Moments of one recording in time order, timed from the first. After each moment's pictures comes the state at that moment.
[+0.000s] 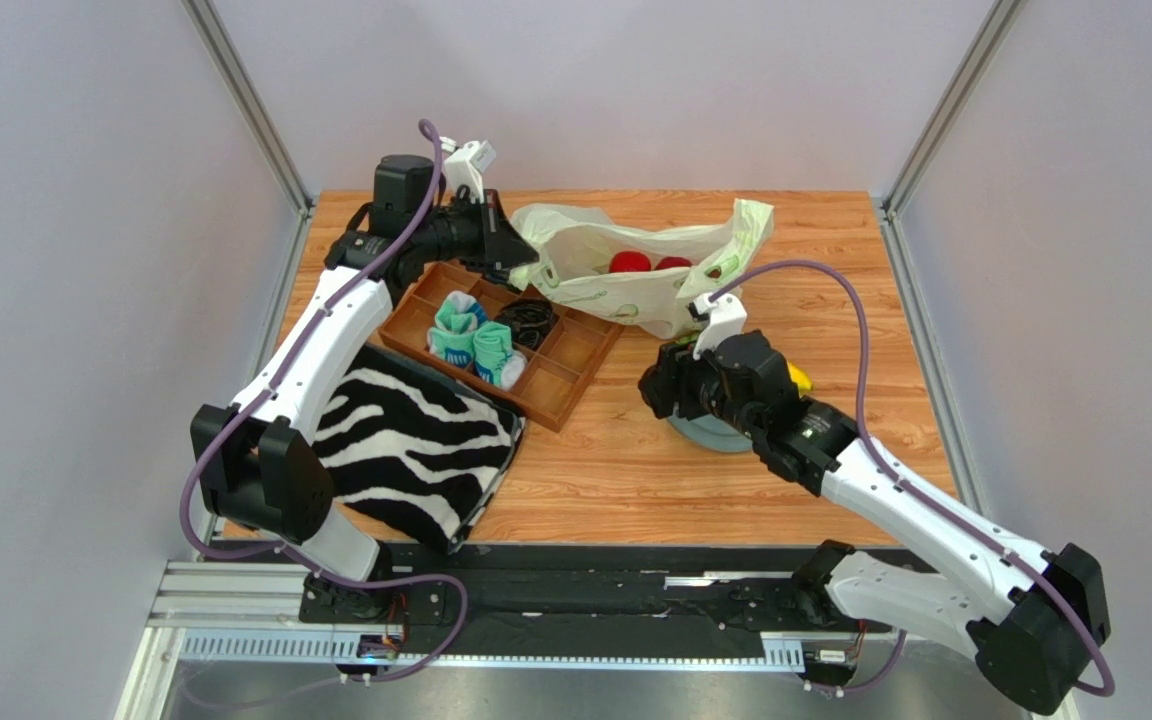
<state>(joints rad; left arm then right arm) -0.28 1.56 1.50 -0.43 0.63 -0.30 0.71 0.99 0.75 -0.24 0.13 0.37</state>
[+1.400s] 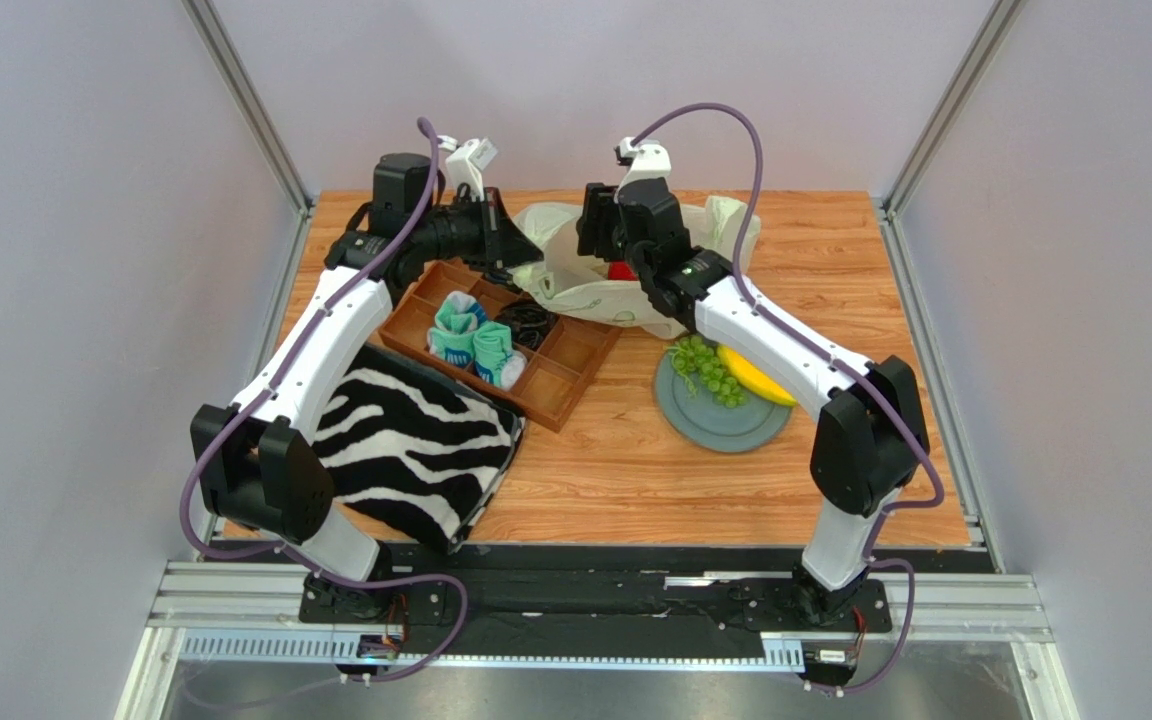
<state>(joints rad) -0.28 1.56 1.50 -0.40 0.68 -0.34 0.63 1.77 1.58 -0.12 0.26 0.35</state>
